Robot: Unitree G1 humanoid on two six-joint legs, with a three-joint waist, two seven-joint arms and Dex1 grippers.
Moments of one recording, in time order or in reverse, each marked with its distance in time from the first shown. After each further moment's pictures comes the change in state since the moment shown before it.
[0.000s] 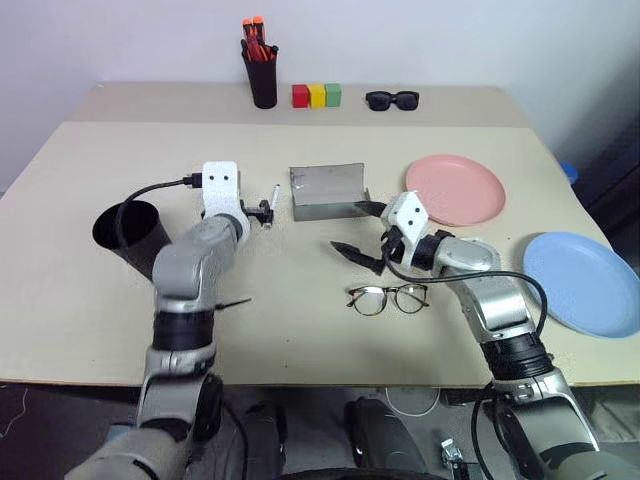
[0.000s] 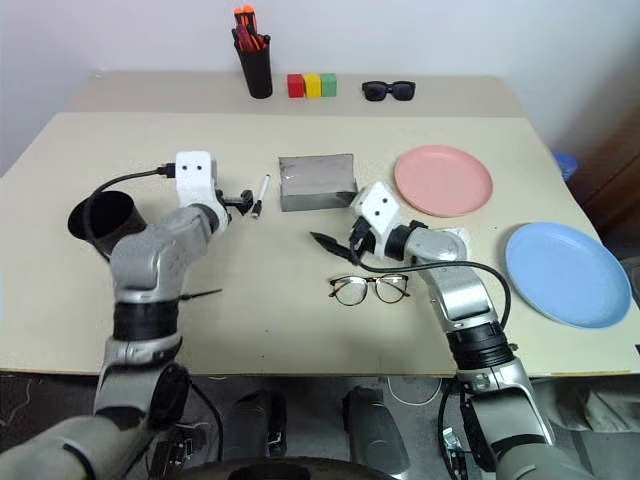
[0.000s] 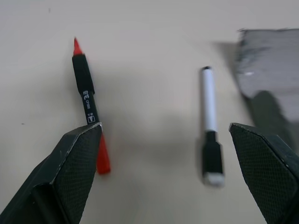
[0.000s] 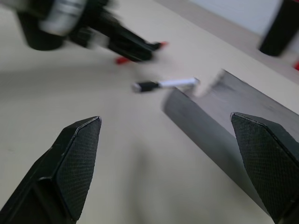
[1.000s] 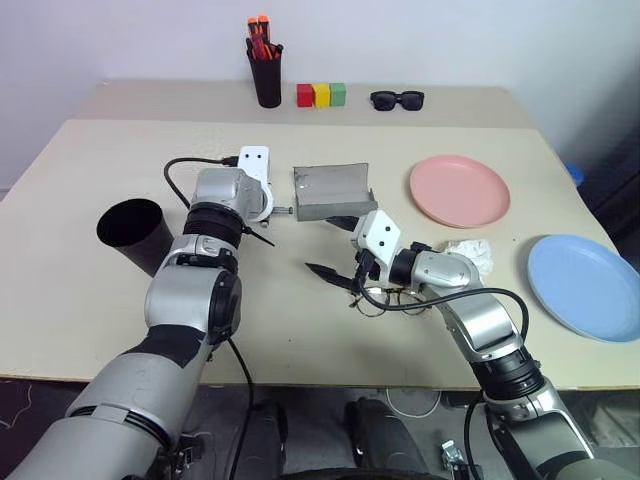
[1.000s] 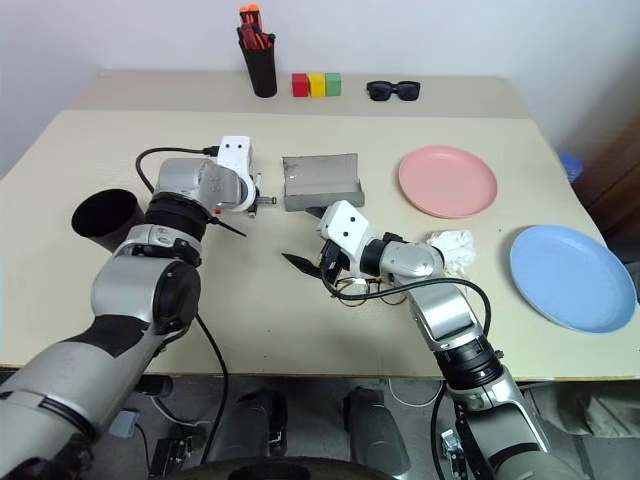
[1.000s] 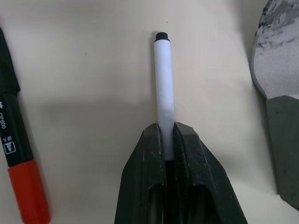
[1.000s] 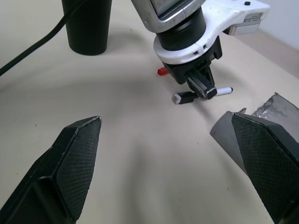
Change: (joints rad) left arm -0.442 -0.005 0.040 0.843 0.070 -0.171 -0.037; right arm 0.048 0.015 0.095 -0.153 -0.039 0.070 -0.051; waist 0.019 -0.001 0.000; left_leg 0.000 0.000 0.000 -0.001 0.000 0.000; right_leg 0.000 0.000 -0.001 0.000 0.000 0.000
